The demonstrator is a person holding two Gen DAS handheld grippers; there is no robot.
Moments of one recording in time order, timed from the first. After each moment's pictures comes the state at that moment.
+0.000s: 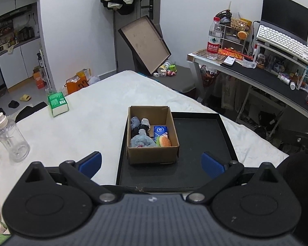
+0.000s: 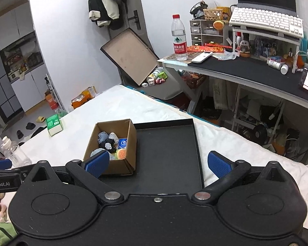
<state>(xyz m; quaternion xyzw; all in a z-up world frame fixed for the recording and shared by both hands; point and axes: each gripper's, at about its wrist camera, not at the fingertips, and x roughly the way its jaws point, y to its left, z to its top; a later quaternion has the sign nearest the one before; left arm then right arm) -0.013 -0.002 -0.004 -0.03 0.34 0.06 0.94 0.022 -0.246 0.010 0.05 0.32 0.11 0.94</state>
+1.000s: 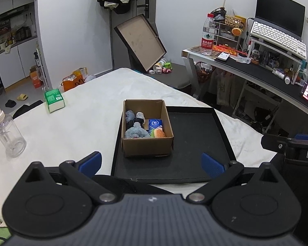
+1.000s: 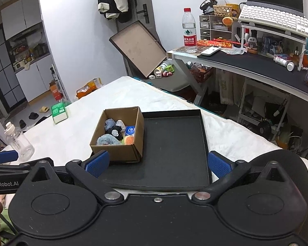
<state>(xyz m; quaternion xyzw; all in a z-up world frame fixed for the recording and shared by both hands) -0.035 -0.013 -0.022 -0.03 0.33 0.04 0.94 -0.002 -0.223 -0.004 0.04 0.33 0.13 0.94</state>
